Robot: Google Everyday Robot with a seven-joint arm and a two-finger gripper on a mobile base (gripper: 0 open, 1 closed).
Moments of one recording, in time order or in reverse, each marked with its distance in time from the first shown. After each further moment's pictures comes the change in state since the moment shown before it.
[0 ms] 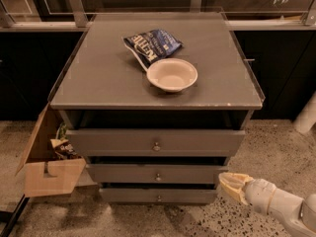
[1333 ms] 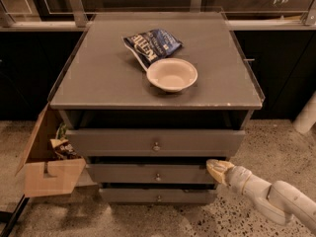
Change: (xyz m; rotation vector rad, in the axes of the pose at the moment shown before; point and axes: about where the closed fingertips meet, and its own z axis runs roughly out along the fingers) arm 0.045 -0.067 0.098 0.048 -0.102 0.070
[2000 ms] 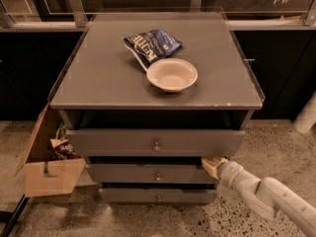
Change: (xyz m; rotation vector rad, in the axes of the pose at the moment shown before) arm -0.004 -0.010 0.030 0.085 0.000 -0.011
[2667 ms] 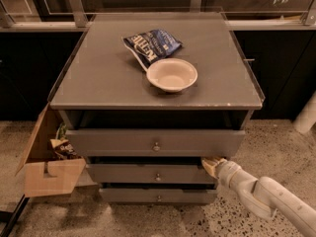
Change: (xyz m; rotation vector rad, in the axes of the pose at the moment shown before) arm 0.013 -0.009 0.010 0.060 0.046 0.005
